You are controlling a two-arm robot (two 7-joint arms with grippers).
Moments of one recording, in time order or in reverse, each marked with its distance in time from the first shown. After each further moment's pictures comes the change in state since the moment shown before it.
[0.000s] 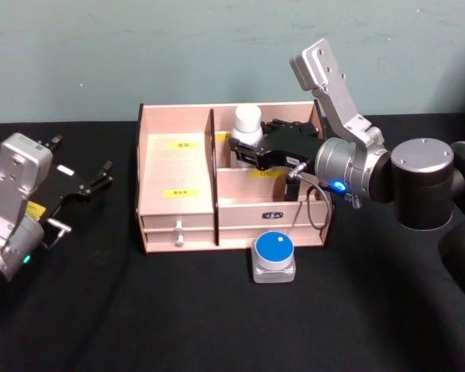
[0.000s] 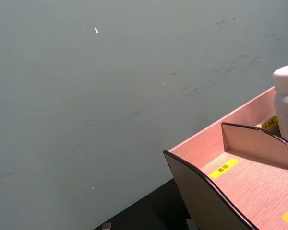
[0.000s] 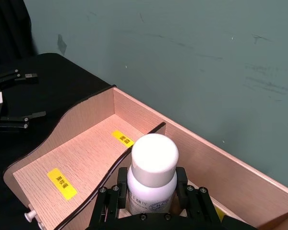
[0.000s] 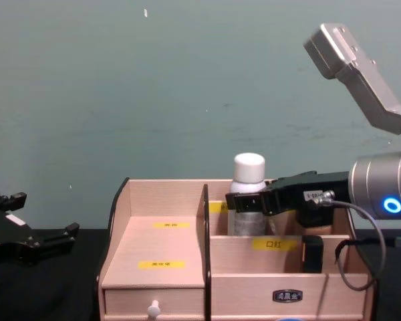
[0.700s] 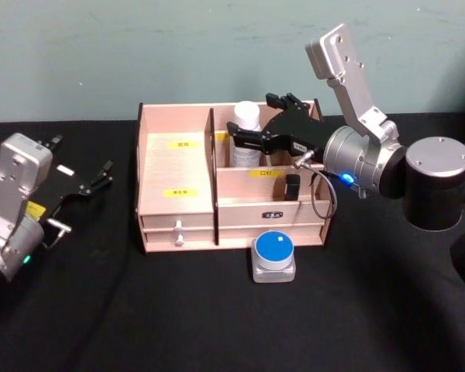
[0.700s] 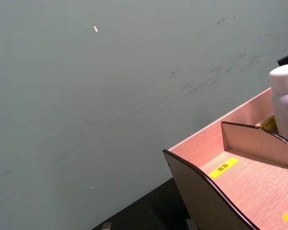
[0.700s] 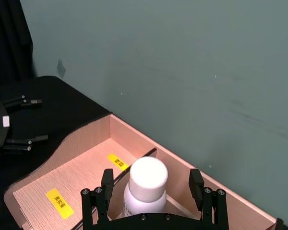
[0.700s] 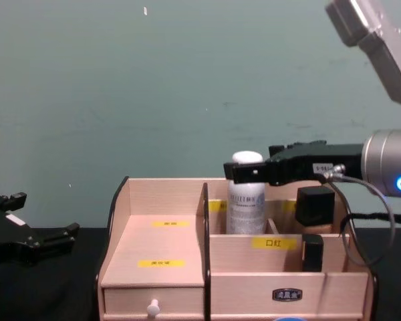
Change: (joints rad) left arm 0.000 0.000 0.000 0.000 0.000 0.000 0.000; right arm -0.037 0.014 0.036 -0.078 -0.010 -0.082 -0.016
